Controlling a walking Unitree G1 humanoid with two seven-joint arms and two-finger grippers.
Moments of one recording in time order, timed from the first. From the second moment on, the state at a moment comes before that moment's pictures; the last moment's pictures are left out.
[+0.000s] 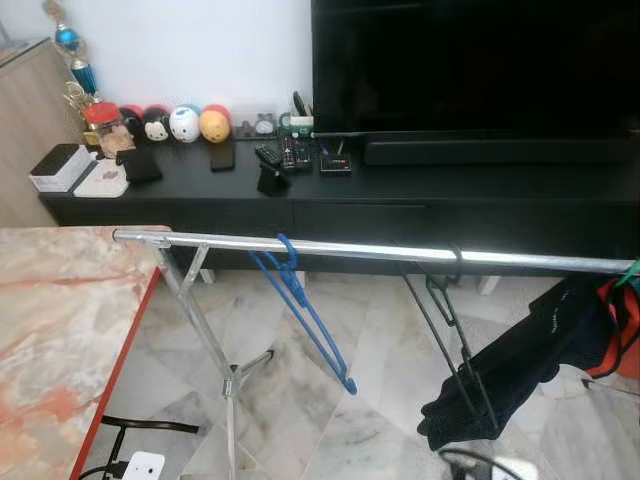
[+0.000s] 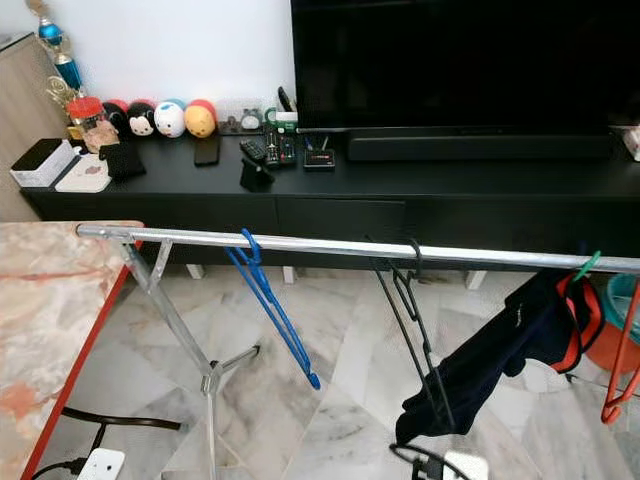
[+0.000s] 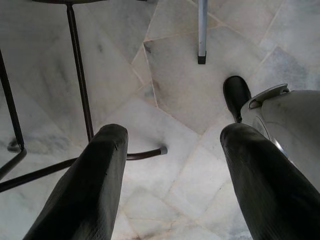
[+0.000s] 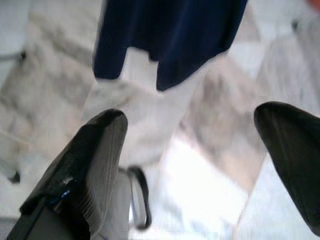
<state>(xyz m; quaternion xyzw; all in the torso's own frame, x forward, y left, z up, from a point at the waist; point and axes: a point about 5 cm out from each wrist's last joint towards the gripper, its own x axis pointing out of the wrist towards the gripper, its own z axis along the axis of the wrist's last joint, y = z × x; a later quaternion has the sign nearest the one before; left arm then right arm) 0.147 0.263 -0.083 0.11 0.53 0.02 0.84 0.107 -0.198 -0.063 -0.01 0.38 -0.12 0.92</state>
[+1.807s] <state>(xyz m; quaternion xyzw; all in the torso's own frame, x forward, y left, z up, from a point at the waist) 0.145 0.247 -0.088 0.07 0.53 0.03 0.85 0.200 -0.199 -0.074 0.00 0.44 -0.03 0.90</state>
